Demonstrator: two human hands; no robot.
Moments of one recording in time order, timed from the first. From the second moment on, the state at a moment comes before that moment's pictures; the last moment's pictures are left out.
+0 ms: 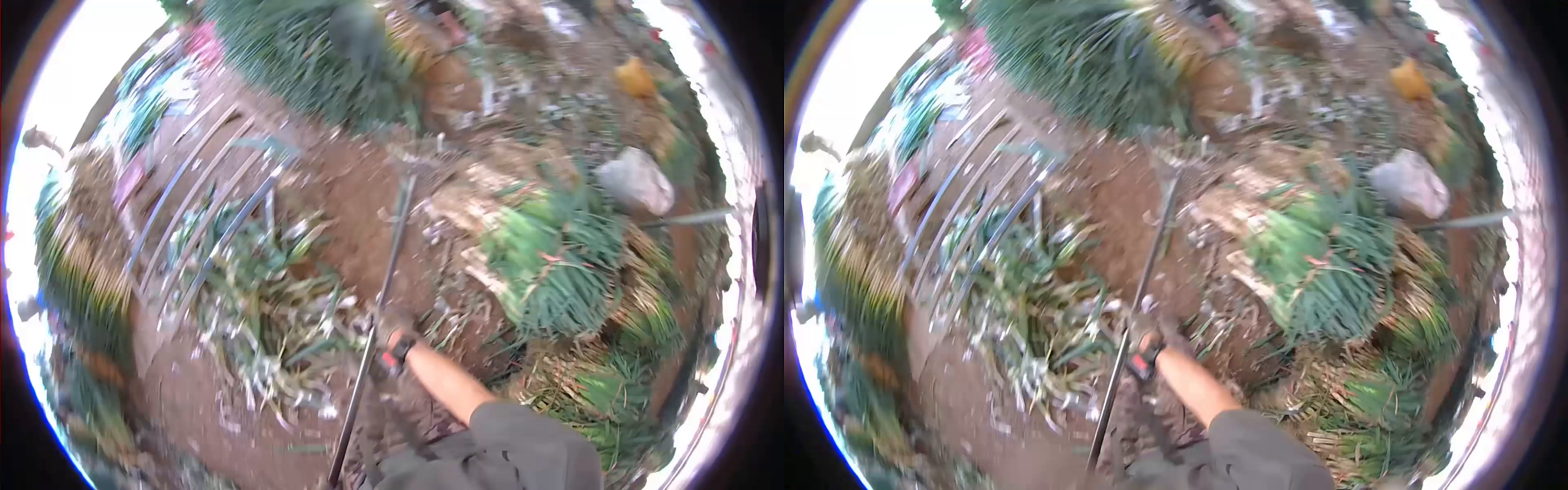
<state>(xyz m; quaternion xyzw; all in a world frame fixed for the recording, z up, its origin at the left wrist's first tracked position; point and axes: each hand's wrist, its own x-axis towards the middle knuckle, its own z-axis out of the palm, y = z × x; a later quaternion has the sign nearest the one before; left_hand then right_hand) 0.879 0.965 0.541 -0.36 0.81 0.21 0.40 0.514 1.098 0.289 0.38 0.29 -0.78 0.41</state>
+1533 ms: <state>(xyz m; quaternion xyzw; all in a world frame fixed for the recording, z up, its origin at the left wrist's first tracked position) 1.434 1.131 0.291 -0.70 0.51 0.41 0.28 1.035 0.843 0.077 -0.01 0.74 -0.39 0.54</state>
